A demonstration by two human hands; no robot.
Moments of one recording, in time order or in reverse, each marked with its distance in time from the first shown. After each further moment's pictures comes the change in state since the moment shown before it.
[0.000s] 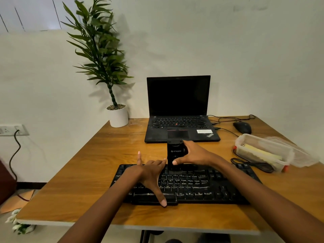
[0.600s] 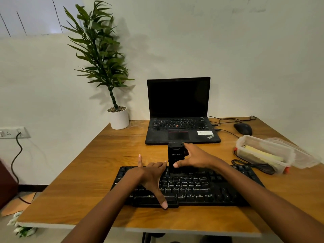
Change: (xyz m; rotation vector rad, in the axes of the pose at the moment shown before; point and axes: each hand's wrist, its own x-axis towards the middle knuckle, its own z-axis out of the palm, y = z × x) left_hand -0.001 0.003 -0.002 -0.023 -0.013 -0.010; right_hand -0.003 0.000 0.002 0.013 0.010 -0.009
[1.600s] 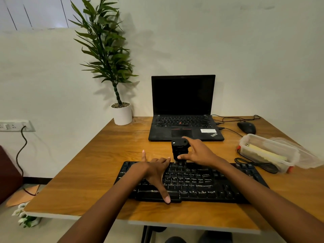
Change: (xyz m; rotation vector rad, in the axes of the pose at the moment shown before) left_hand 0.001 0.000 0.000 0.012 0.002 -0.003; right_hand 0.003 0.009 0.005 -0.144 0.128 -0.029
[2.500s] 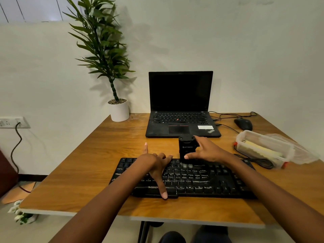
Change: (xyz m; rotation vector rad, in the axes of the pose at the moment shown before) left_hand 0.005 0.014 -0.013 0.171 -0.059 -0.042; right_hand -0.015 0.011 -0.021 0.064 -0.072 0.050
